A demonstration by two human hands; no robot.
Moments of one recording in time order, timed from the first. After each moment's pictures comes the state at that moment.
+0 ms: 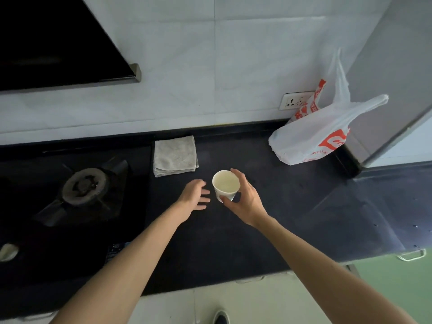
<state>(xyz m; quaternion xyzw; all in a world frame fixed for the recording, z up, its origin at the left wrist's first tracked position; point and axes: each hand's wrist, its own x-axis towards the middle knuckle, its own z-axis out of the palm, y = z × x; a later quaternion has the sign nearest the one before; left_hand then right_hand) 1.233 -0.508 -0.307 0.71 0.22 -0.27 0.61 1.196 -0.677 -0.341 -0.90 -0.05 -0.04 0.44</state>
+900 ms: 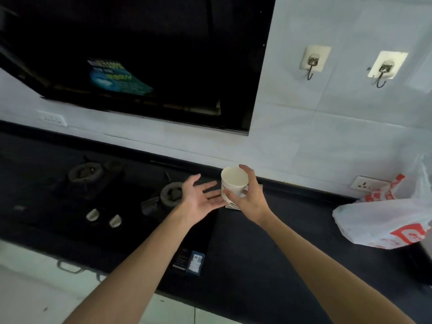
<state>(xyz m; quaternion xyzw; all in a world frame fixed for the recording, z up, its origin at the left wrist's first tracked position) 1.167 -0.326 -0.182 0.31 0.25 -0.08 0.91 1.211 -0.488 -0.200 -0.82 -0.22 0.00 0.53</state>
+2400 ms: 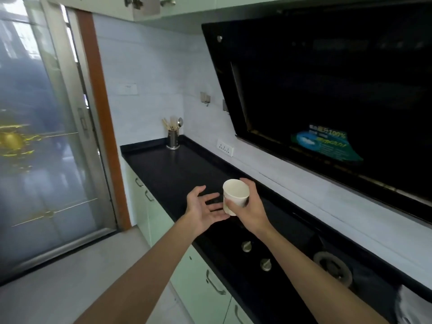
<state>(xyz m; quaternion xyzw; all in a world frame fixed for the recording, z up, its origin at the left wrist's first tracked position) 0.936 0.083 -0.138 0.27 0.29 0.21 0.89 1.052 -0.025 -0.143 -0.68 -0.44 0.14 0.57</state>
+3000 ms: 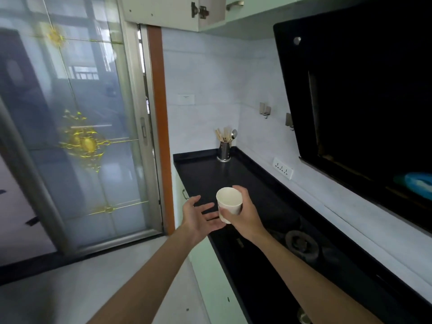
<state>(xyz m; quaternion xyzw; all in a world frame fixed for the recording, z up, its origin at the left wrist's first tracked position) 0.914 0.250 -0.155 0.22 0.37 0.35 0.83 1.051 0.187 -0.158 -0.61 -0.52 0.27 0.54</state>
